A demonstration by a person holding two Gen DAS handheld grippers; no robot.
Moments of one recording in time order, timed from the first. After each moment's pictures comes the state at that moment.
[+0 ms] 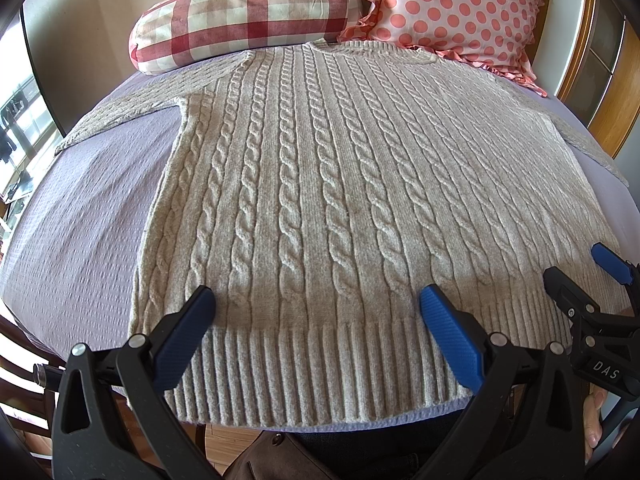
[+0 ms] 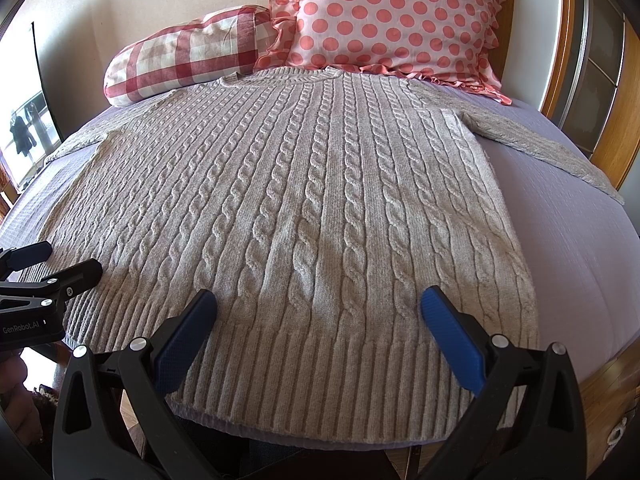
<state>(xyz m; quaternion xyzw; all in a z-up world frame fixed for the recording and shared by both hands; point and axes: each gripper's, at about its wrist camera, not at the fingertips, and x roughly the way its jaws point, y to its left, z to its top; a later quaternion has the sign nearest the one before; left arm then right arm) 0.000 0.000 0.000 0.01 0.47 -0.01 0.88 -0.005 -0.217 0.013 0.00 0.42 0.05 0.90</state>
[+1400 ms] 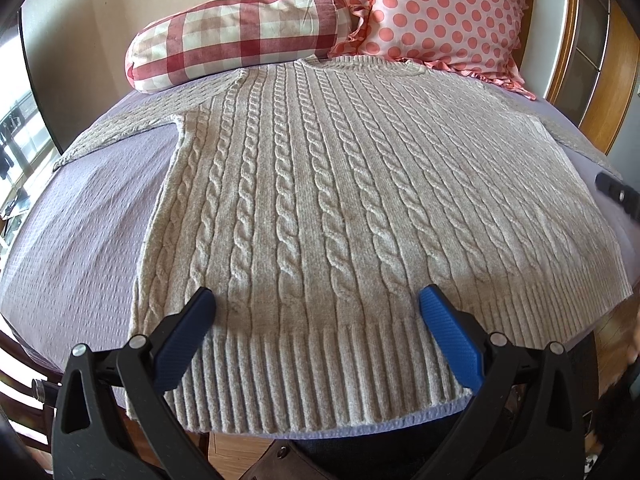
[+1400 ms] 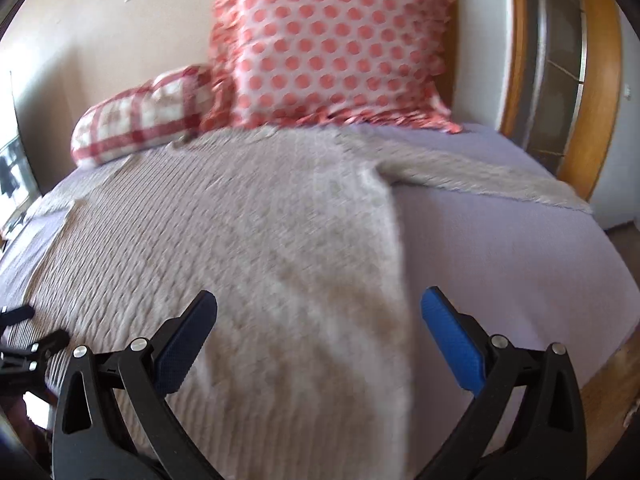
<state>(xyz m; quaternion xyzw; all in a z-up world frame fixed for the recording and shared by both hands) -0.008 0.000 0.001 0.02 0.43 -0.02 0.90 0.021 -0.337 0.058 0.07 0.33 -0.07 0.94</state>
